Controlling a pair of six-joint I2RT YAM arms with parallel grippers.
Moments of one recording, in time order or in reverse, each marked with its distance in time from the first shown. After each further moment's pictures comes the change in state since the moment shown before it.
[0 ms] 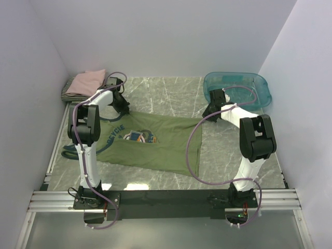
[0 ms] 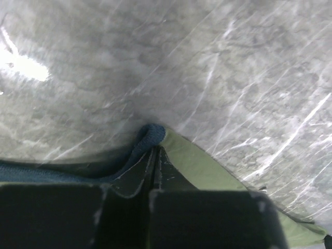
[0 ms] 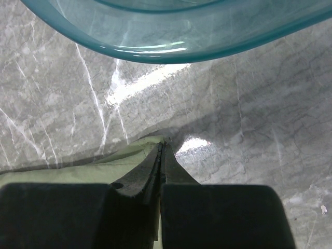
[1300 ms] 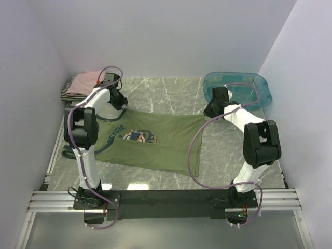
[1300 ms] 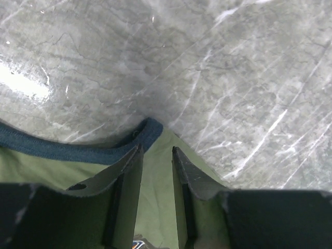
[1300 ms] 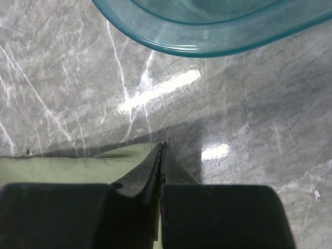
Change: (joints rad) left arm 0.003 -0.095 0.001 -0.004 -0.098 -0.069; right arm 0.000 -0.097 -0.009 -0.002 -0.010 -0.013
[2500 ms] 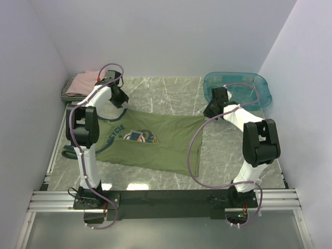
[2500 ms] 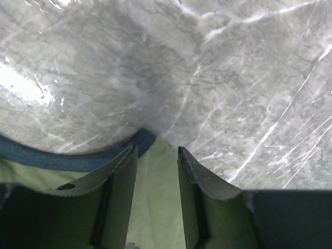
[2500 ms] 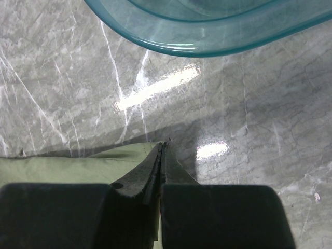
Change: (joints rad) left arm -0.005 0.046 0.080 -0.031 -0.034 -0.007; right arm 0.000 0.017 0.000 0.002 -0.001 -0.004
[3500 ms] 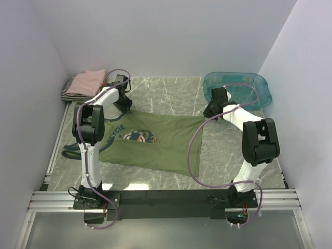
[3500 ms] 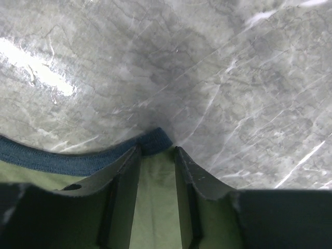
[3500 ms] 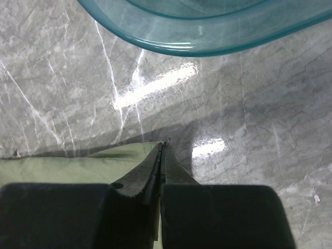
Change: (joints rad) left arm -0.060 0.084 0.019 -0.043 -0.114 -0.069; right arm 0.000 0.013 0.000 0.000 0.000 -0.005
